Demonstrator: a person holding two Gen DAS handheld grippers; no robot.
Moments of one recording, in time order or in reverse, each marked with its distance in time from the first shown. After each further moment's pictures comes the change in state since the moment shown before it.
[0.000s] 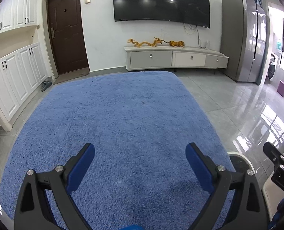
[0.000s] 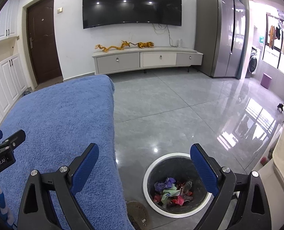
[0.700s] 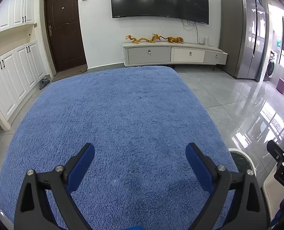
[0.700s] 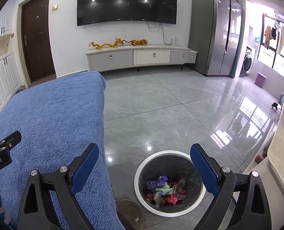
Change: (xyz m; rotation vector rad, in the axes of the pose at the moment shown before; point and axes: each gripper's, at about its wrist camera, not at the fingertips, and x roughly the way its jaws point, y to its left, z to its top) left arm 0.008 -0.002 -0.006 0.004 0.021 -0.009; right arm 0.005 -0.001 -0.006 -0.003 0.011 -0.054
